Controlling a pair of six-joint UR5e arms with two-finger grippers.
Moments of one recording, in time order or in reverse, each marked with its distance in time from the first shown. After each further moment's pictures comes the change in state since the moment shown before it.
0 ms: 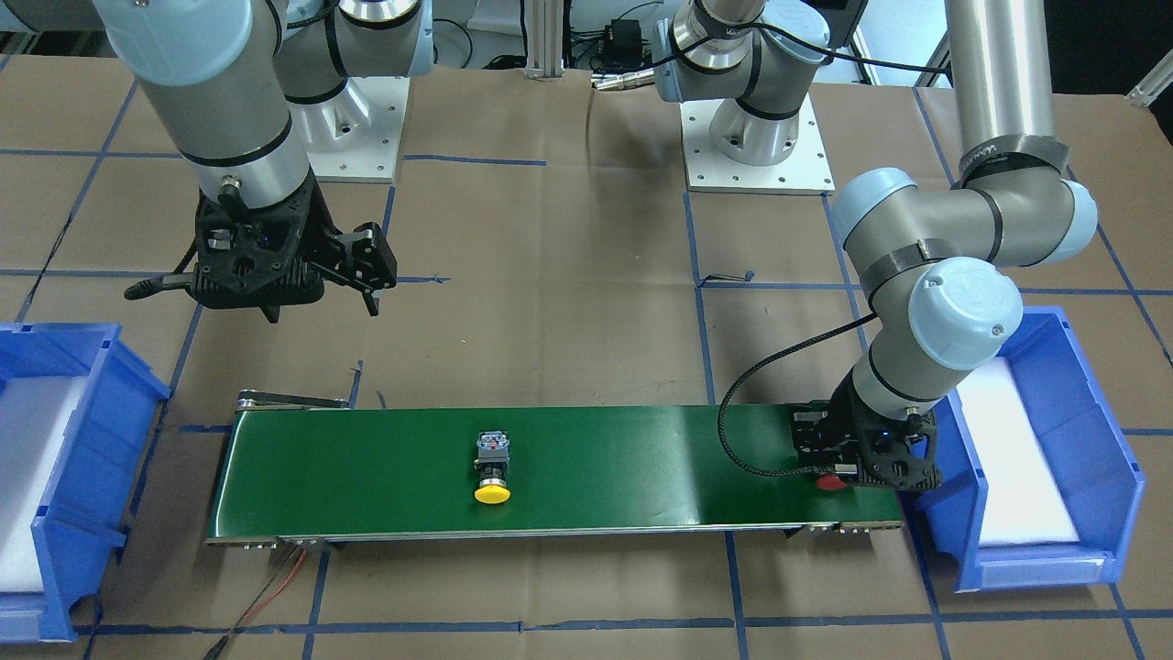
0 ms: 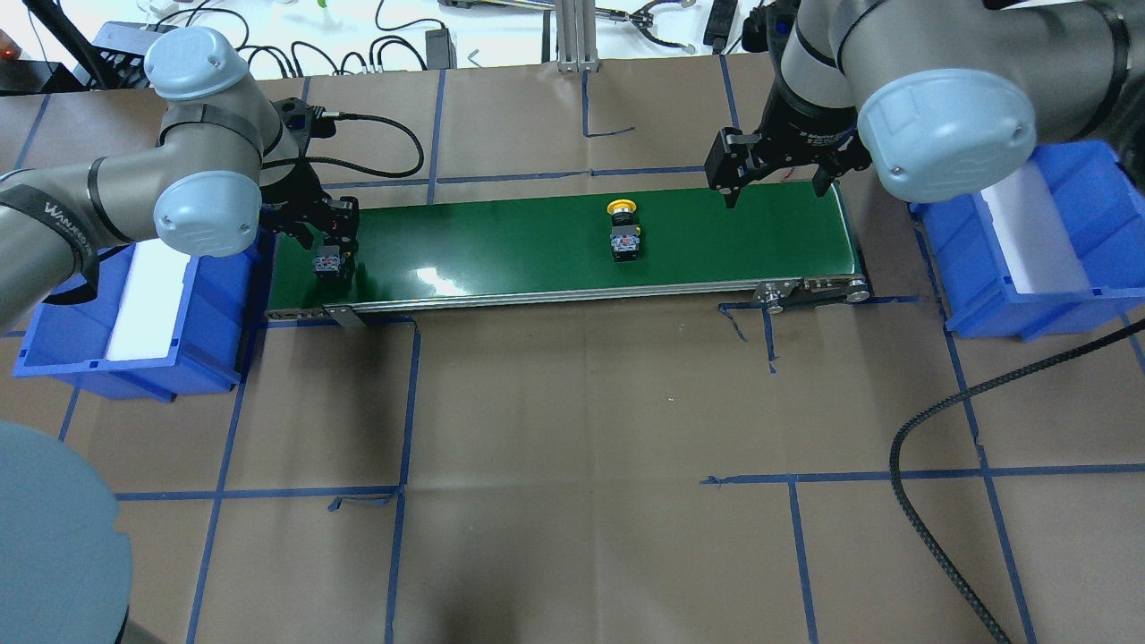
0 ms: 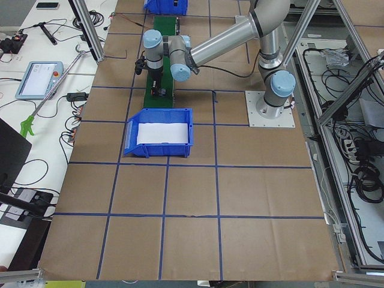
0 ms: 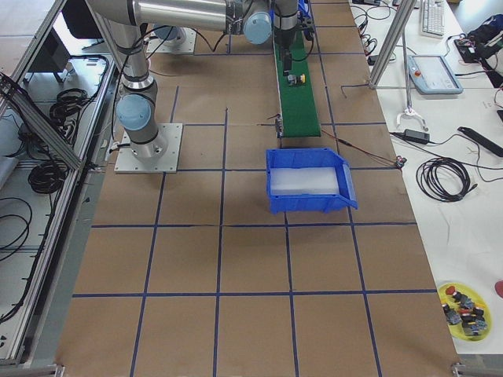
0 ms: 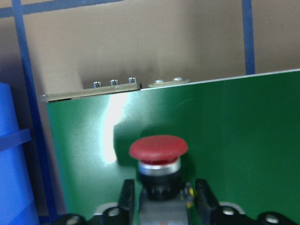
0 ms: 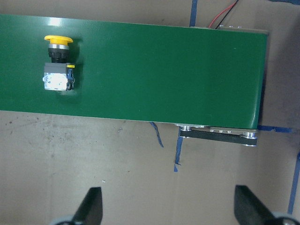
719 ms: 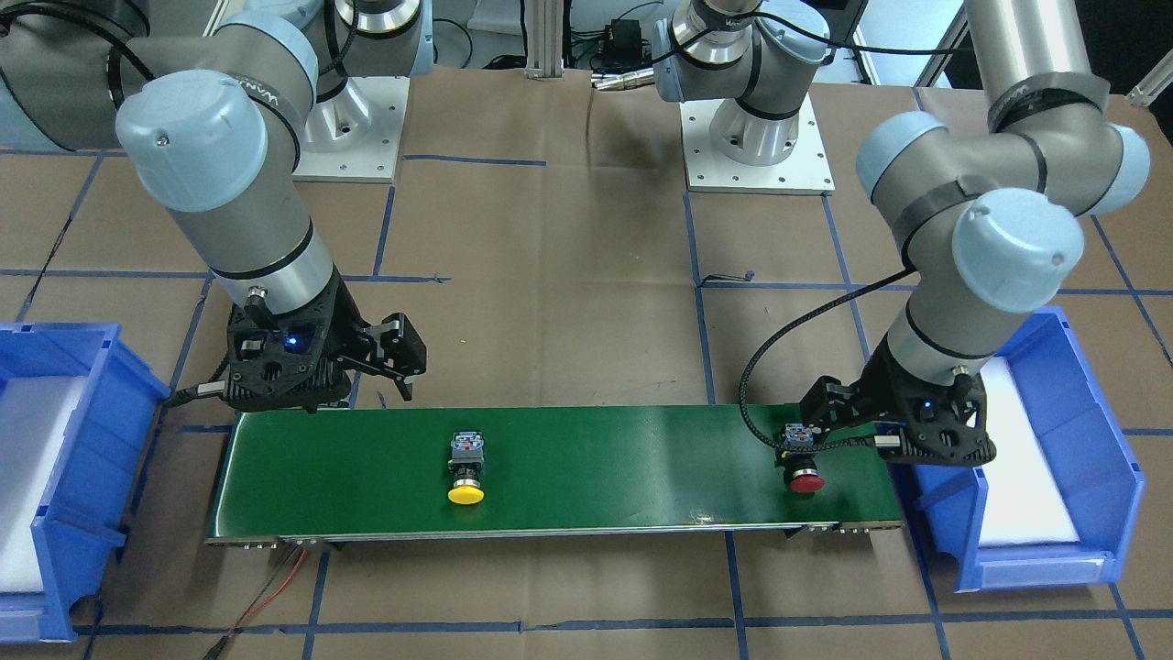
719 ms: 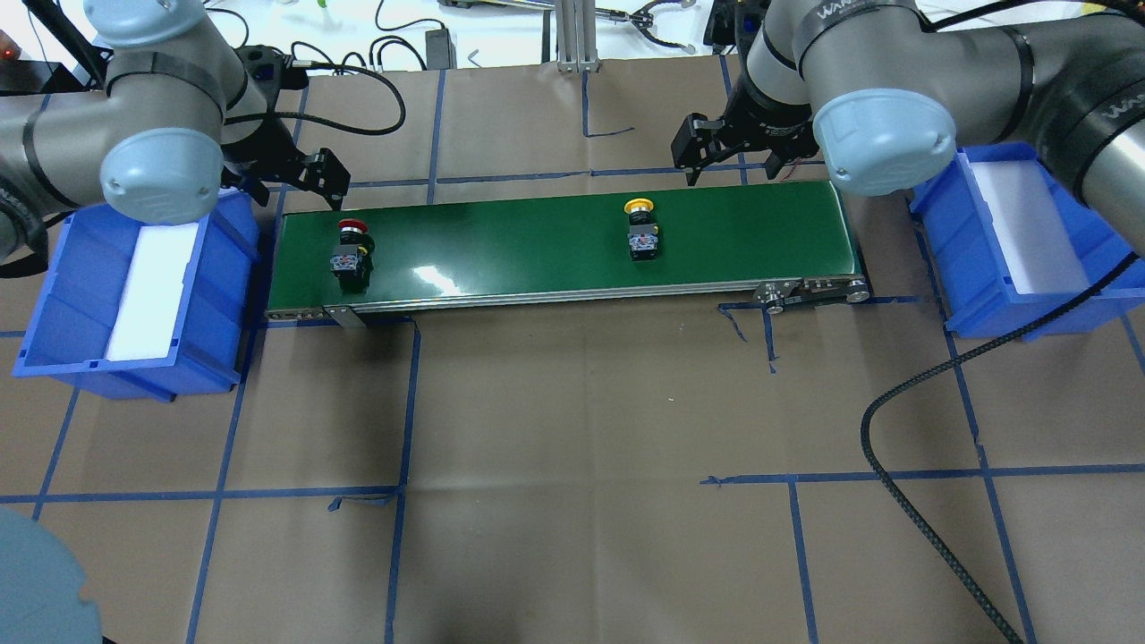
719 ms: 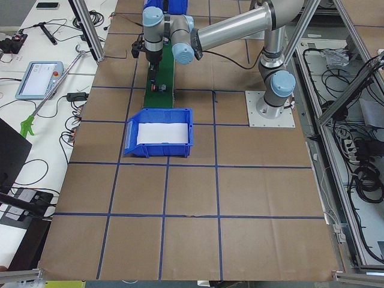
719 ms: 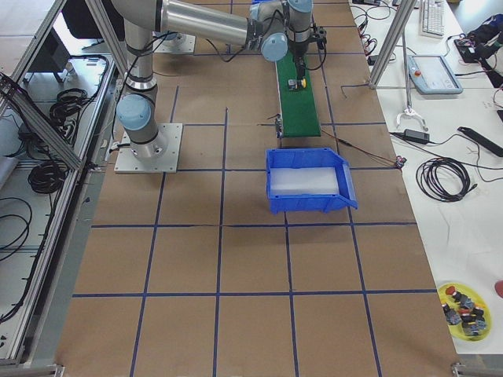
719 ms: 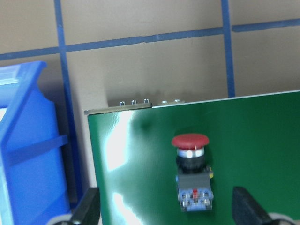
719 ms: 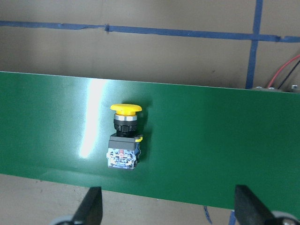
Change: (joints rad) left arm -0.007 0.151 0.111 -0.234 -0.003 -0.055; right arm 0.001 0.149 -0.035 -0.139 0.169 -0.002
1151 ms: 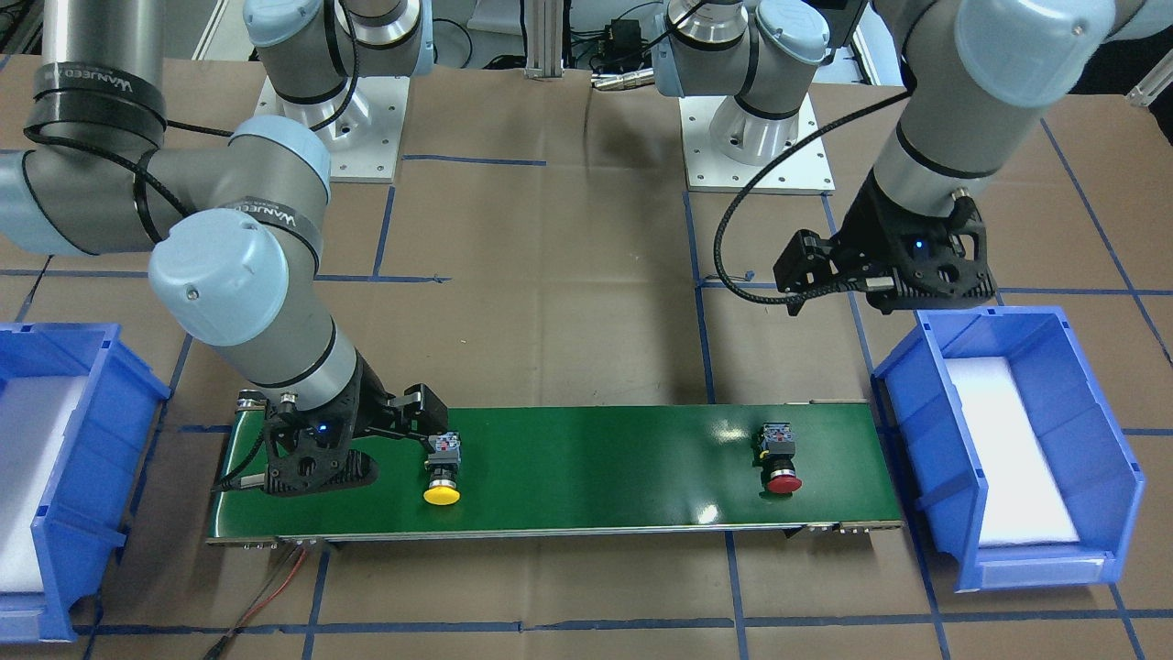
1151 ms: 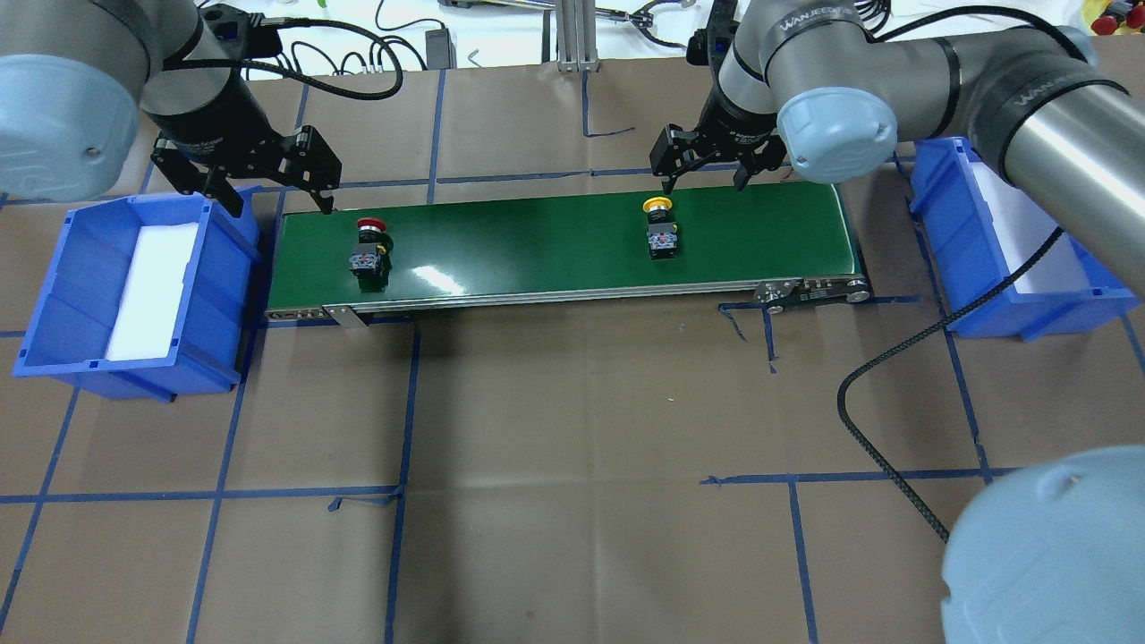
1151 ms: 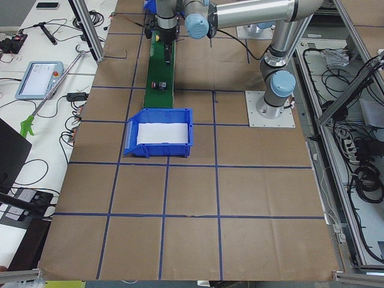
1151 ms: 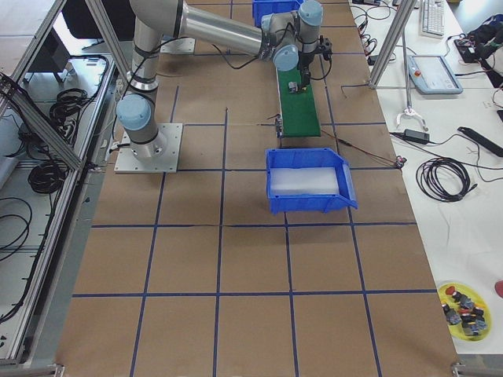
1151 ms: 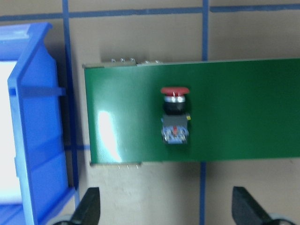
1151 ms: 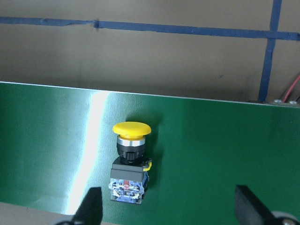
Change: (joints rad) left arm -0.068 0.173 -0.009 -0.226 -0.001 -0.137; right arm 0.002 0.120 -0.063 0.000 -0.039 0.008
